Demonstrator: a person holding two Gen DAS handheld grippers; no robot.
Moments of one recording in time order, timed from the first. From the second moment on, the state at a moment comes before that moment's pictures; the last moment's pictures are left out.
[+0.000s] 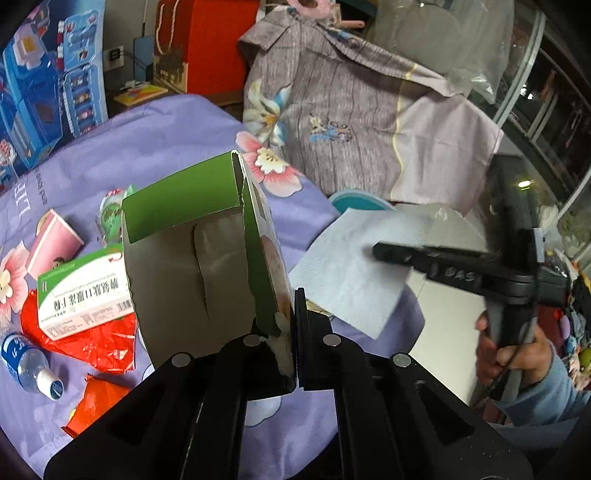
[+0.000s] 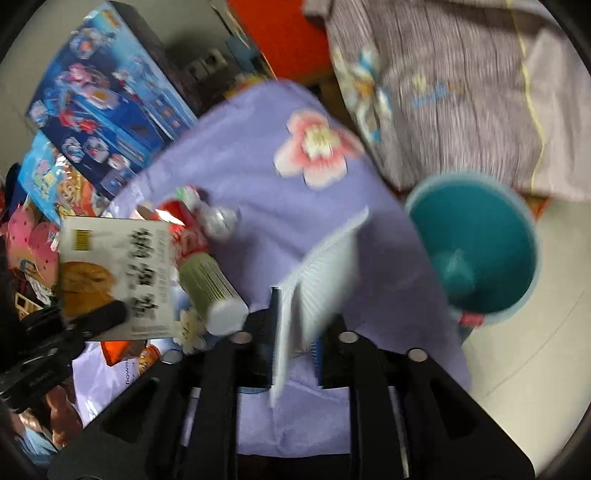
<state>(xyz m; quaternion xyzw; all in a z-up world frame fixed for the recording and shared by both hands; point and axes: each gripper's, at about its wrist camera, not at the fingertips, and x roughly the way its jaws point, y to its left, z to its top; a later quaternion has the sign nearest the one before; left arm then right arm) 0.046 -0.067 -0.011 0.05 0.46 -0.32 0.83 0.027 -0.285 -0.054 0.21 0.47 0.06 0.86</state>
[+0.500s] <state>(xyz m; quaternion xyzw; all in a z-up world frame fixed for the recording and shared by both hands) 0.072 -0.055 -0.016 0.03 0.47 -0.31 0.83 0.057 -0.278 -0.075 0.21 0.45 0.04 0.87</state>
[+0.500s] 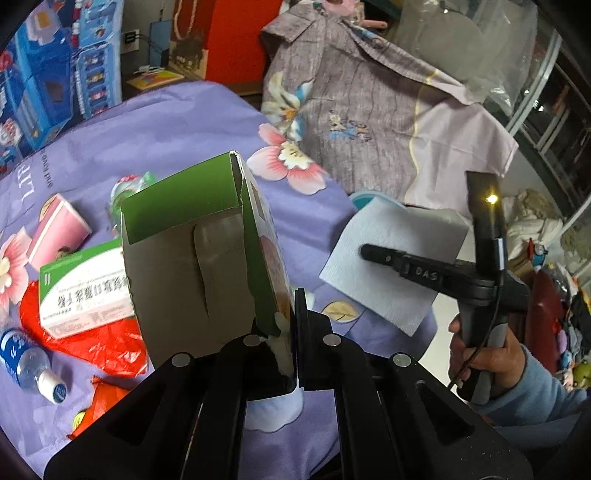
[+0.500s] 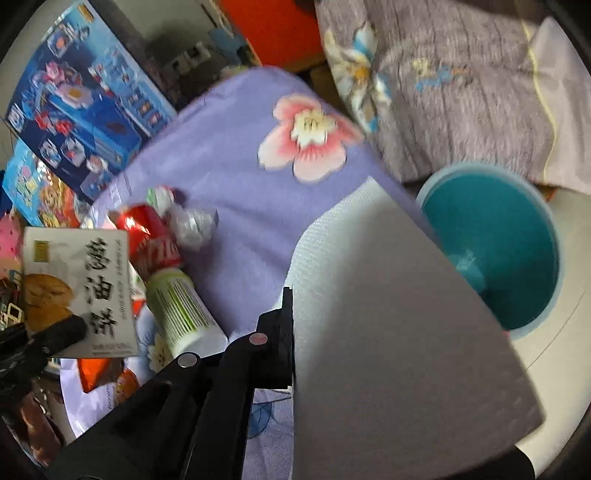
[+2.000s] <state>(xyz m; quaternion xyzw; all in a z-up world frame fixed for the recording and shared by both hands) 0.138 -0.375 -0.100 0.14 0.53 -0.45 0.71 0.032 -0.510 -0.119 0.31 0.44 -0.11 0.84</state>
